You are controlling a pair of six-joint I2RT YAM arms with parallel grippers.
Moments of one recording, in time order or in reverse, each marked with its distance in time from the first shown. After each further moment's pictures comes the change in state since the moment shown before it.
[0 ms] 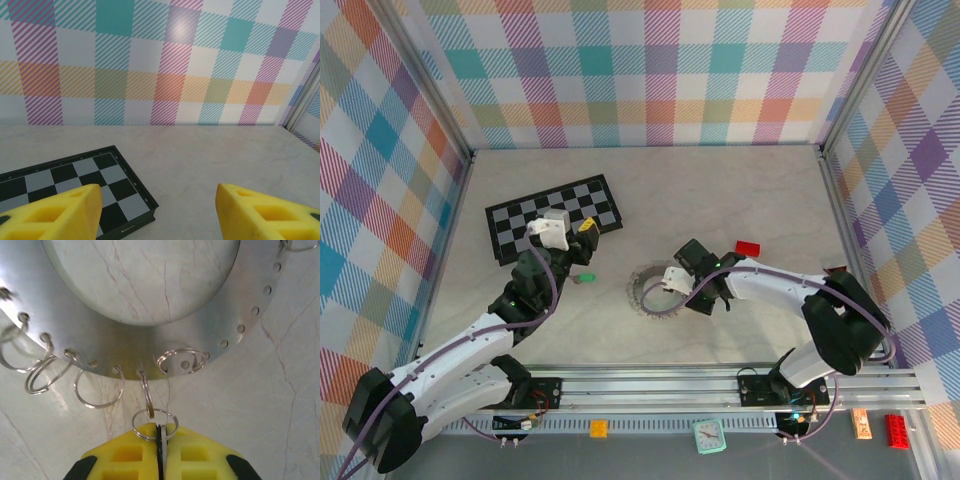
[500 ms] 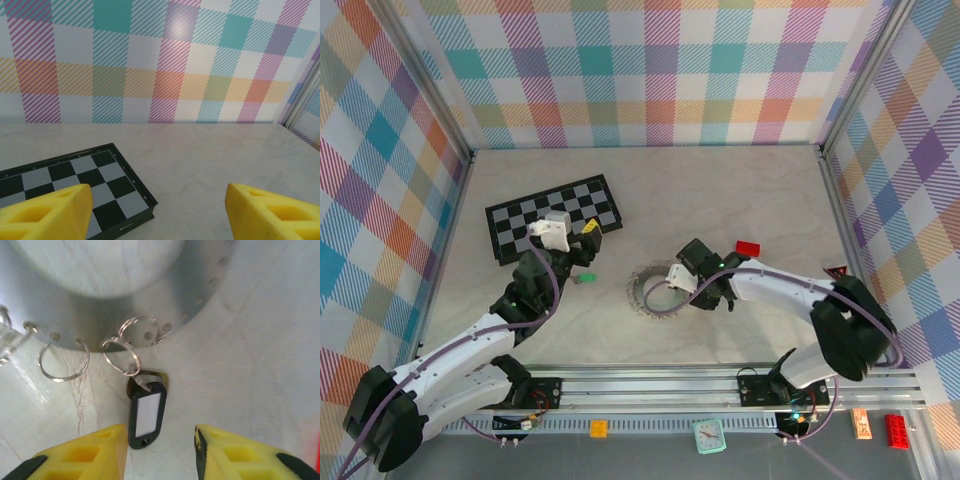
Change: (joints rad) left arm 0.002 0.011 -0.023 0.028 0.012 -0.001; right arm 0.000 -0.076 -0.001 -0.027 0.089 0.010
